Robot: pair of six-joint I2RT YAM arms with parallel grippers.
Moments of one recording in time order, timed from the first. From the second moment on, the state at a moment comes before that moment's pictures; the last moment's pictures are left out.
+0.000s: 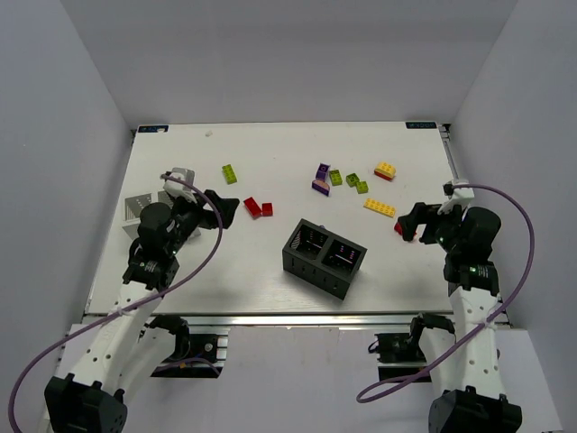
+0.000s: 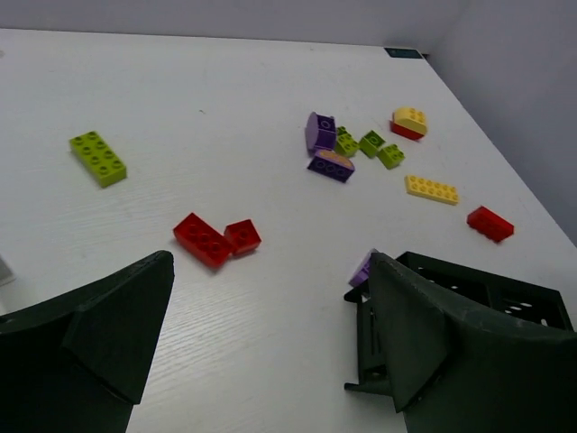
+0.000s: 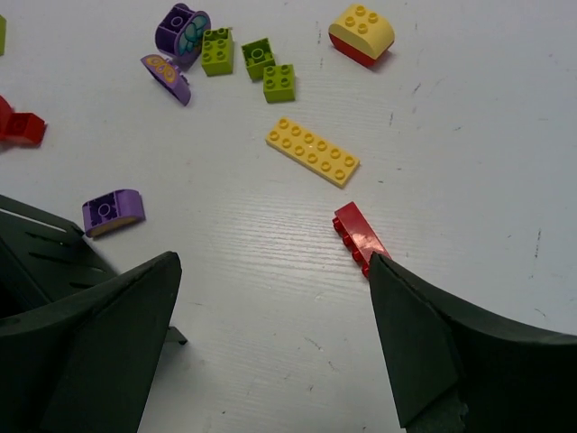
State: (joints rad) left arm -0.25 0.74 0.61 0.04 0.18 -0.29; right arm -0.19 0.68 0.61 -0.33 -0.46 -0.02
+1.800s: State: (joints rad) left arm -0.34 2.31 1.91 -0.57 -0.56 -0.41; right arm -0.21 0.54 0.48 -0.31 -0.43 -0.21
